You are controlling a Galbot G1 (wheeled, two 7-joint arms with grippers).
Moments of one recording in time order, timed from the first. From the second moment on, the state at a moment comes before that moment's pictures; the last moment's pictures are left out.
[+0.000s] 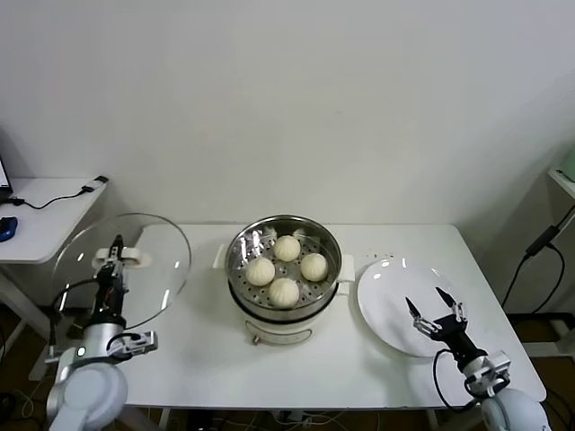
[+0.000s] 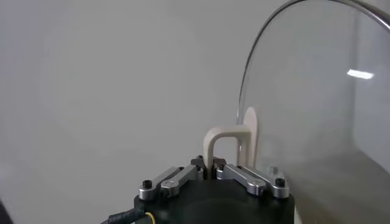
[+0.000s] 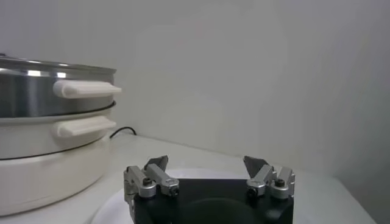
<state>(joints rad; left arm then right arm) 1.37 -1.05 -0.52 -2.02 1.24 0.46 -0.06 -1.35 1.06 0.58 1.53 0.39 0.22 -0.31</state>
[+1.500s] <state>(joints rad) 0.87 -1.50 0.16 -1.74 1.62 0.74 0.37 -1.33 1.10 0.61 1.49 0.35 0.25 -0.32</state>
